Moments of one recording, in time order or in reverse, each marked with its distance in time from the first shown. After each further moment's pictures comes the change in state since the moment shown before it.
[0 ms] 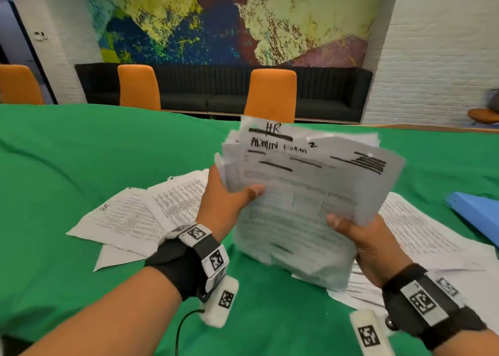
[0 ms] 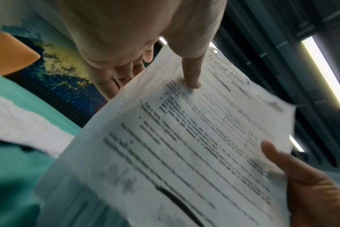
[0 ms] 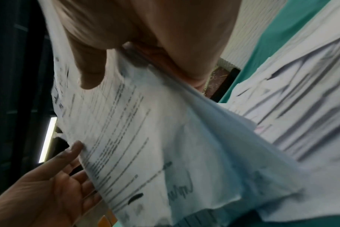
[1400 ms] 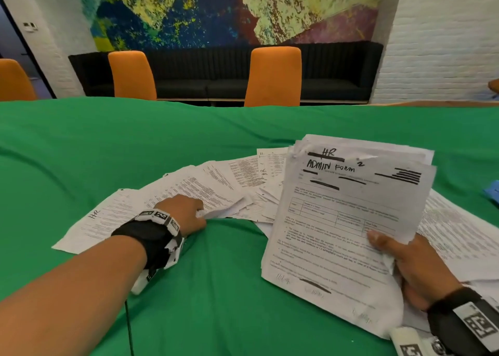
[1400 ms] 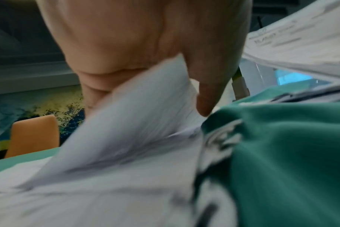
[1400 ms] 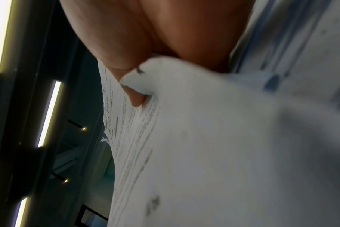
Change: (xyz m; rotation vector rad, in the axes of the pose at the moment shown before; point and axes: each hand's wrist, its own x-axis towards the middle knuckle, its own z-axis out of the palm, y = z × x) left_hand 0.093 -0.089 -0.093 1.590 -0.460 -0.257; right_hand 0.023 0.068 -0.066 -0.032 0.260 0.280
